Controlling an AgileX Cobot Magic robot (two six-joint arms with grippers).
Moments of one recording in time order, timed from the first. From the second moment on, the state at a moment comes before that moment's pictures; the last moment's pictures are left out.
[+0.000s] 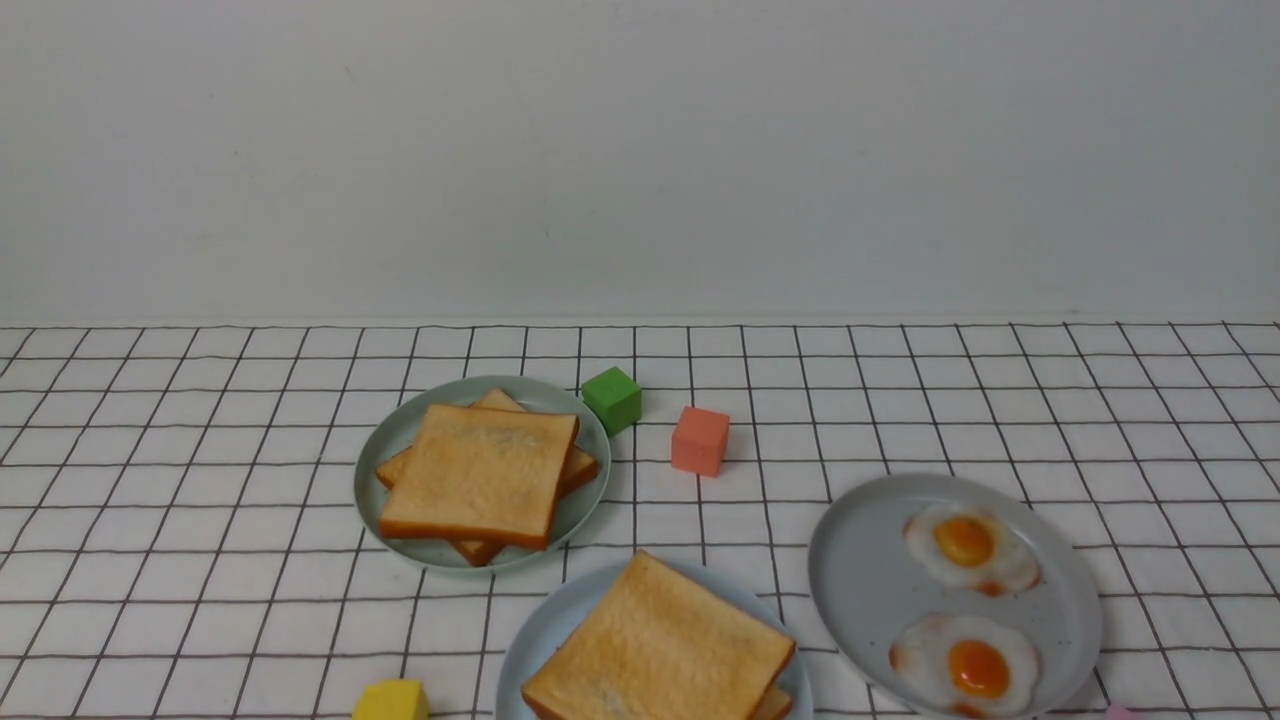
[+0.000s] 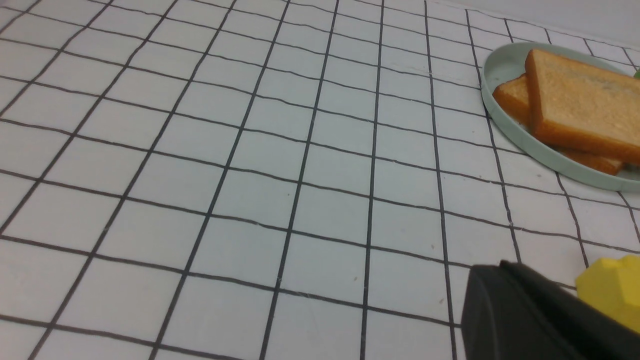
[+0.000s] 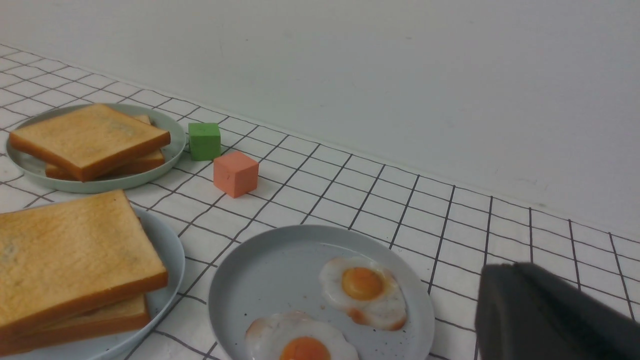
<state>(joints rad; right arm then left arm) 0.70 0.05 -0.20 -0.76 0.51 0.57 0.01 -0.01 0.03 0.05 0.40 -0.27</state>
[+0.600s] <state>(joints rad) 0.70 0.05 -0.20 -0.77 0.52 0.57 0.01 -0.01 0.03 0.05 0.40 -0.27</state>
